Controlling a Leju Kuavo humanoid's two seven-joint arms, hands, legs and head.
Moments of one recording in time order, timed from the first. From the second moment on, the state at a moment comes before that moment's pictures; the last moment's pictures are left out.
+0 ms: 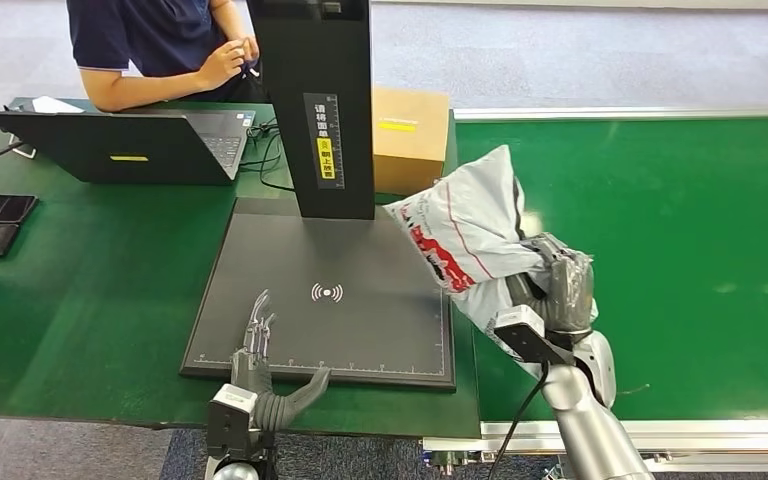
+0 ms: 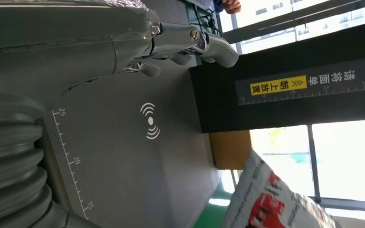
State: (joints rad) left arm 0.06 -0.23 -0.33 -1.32 -0.23 0.28 -0.70; right arm -0.30 -0.01 0.14 -1.28 0.52 -0.54 -0.52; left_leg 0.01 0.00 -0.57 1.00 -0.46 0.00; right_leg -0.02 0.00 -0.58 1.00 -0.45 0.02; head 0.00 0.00
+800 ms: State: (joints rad) left arm 0.02 -0.19 -0.44 -1.33 -0.15 0.34 -0.70; right arm -0.54 0.17 0.50 -0.75 0.41 -0.37 -0.64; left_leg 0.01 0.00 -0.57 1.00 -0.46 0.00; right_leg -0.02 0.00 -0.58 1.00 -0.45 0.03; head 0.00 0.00
